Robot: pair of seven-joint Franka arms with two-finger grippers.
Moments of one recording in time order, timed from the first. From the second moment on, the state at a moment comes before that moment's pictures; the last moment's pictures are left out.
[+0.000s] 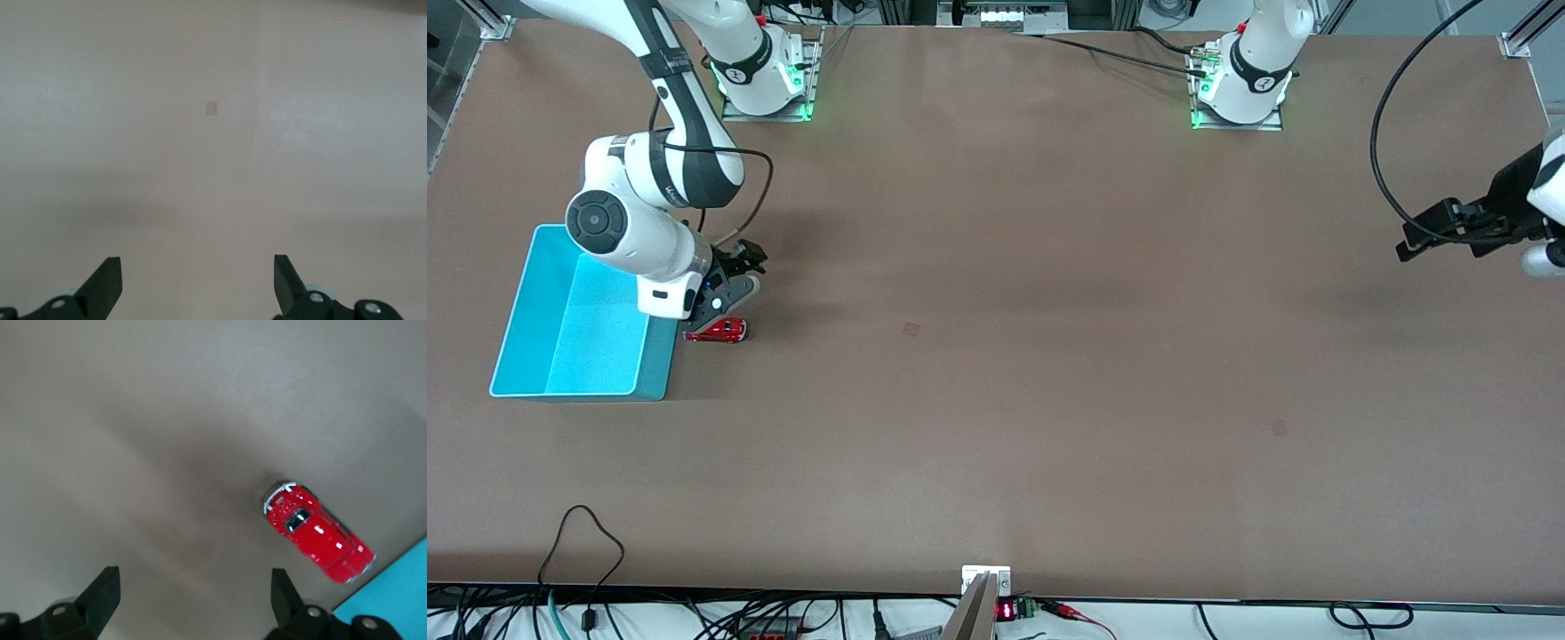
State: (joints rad) left arm 0.06 0.02 -0.03 -1.62 -0.06 1.67 -0.07; right arm 0.19 0.22 -0.07 -2.19 0.03 2.26 -0.70
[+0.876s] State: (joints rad) left arm 0.04 0.00 -0.03 -1.63 -0.05 1.67 -0.09; right arm 0.10 0.33 -0.08 -2.21 -0.14 2.54 -1.32
